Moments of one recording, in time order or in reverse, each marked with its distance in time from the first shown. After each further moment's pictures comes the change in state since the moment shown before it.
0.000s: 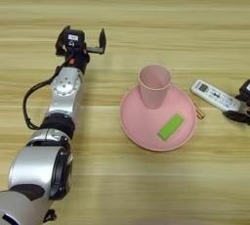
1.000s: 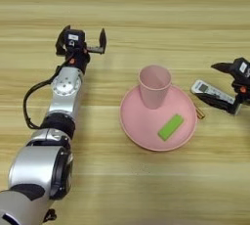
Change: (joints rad) left arm -0.001 -0.001 -0.002 0.001 0.000 -0.003 0.001; right arm 0.100 0.064 -0.073 -0.475 0.209 0.038 0.042
